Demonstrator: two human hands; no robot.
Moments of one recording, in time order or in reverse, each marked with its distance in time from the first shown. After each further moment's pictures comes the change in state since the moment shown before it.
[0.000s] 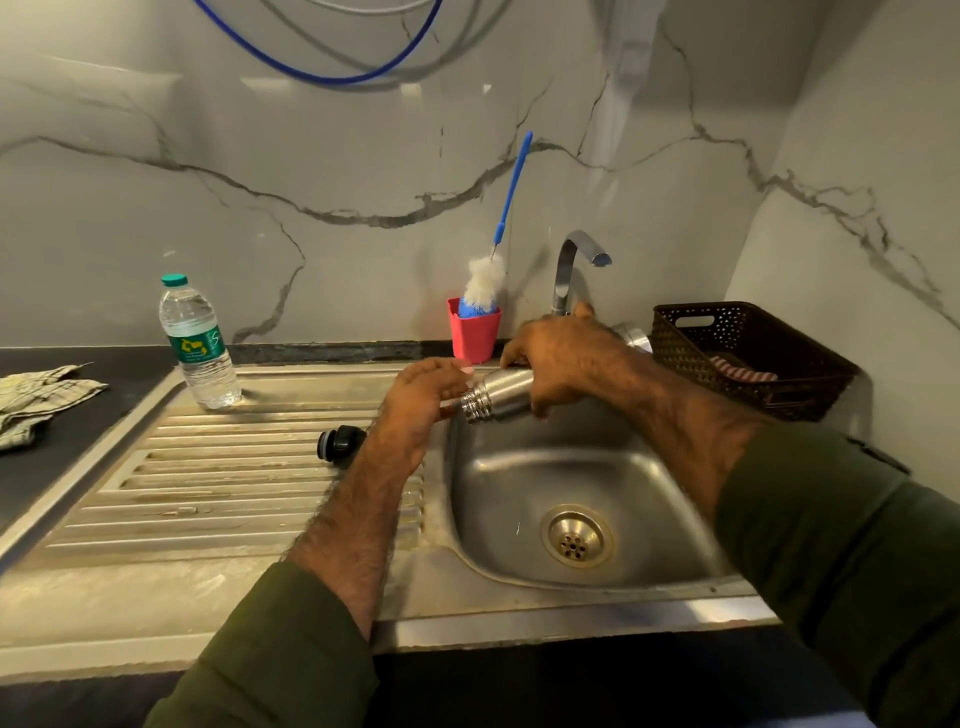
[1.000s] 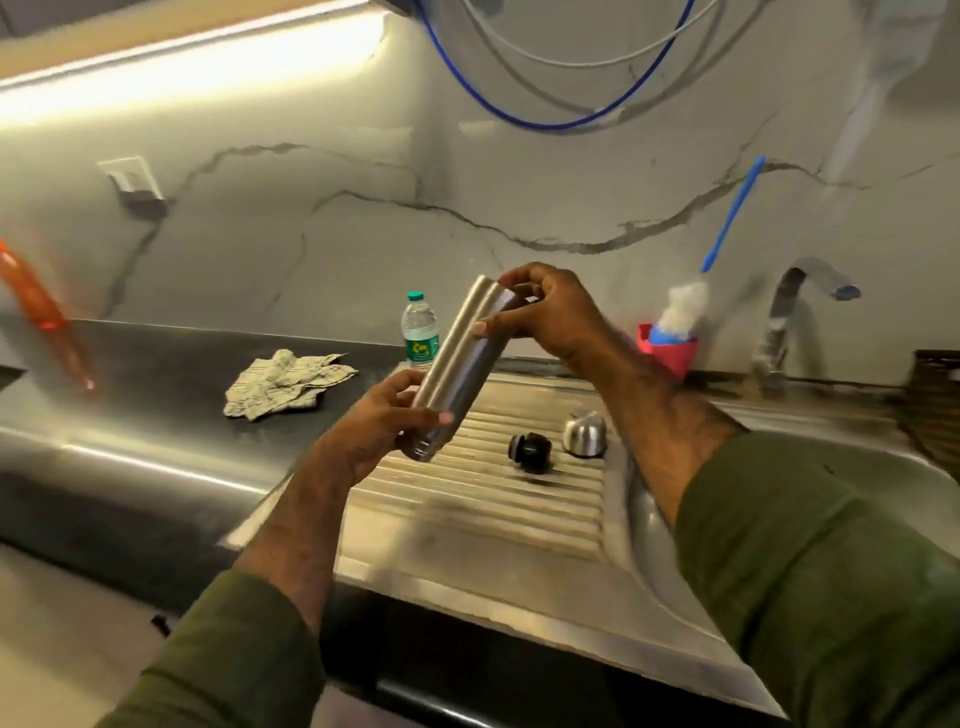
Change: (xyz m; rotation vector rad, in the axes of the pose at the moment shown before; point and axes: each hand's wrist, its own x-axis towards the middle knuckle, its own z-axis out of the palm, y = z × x) left_hand -0.098 0.071 -0.234 0.217 0.057 0.031; right_hand 0.074 -0.167 -0.070 1.510 0.319 -0.354
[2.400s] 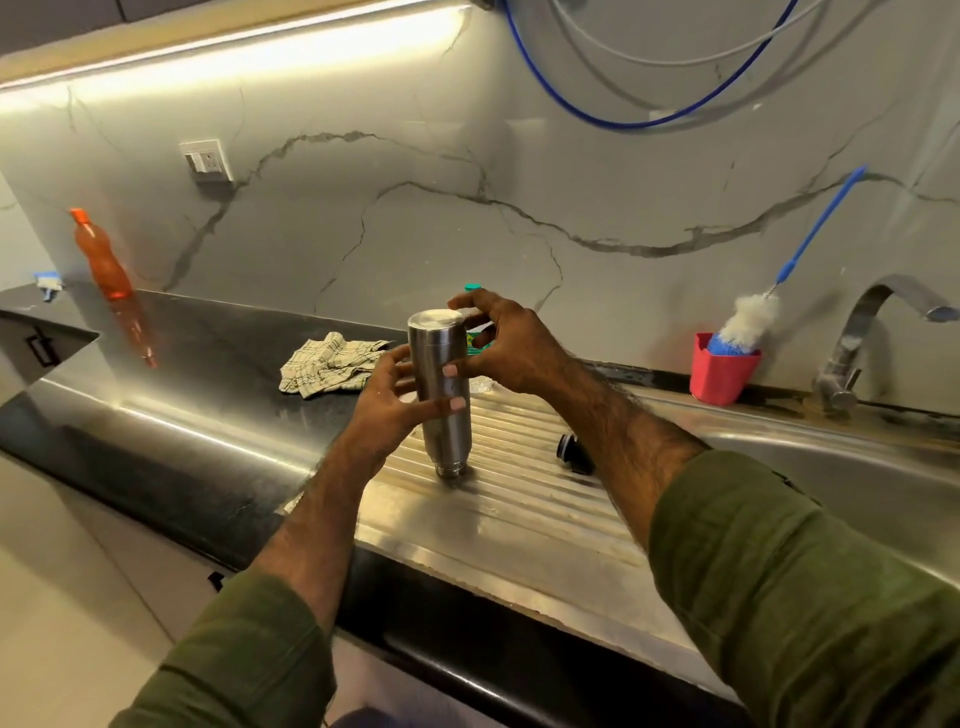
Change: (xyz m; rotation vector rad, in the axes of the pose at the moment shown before) left_hand -0.032 -0.008 -0.043 0.163 0.367 0.156; right_hand -0.002 -0.011 0.111 -0.325 -0.230 -0.194
